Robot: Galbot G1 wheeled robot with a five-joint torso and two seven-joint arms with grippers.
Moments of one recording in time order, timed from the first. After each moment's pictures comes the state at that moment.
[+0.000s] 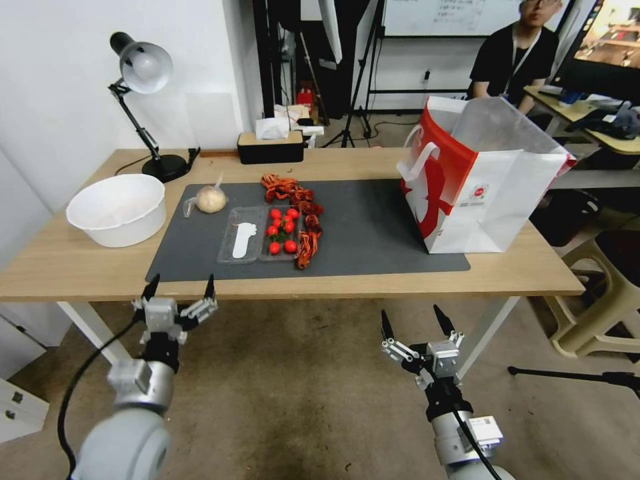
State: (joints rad) left arm 1.58 -1.14 -0.59 -2.15 -0.33 0.01 -0.21; right arm -1.66 1.12 0.21 2.13 0.14 0.20 0.36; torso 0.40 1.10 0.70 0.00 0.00
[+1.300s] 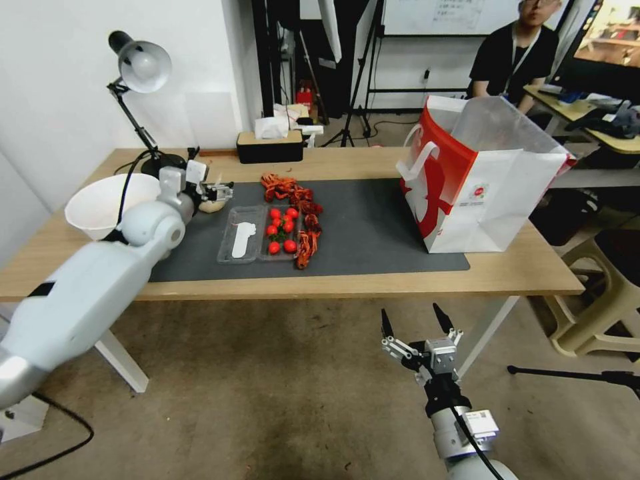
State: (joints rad) left arm 0.30 -0.84 0.18 -1.35 -0.84 0.51 -0.22; right arm -1.68 1.12 0.23 2.12 0.13 0.18 0.36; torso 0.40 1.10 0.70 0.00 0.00
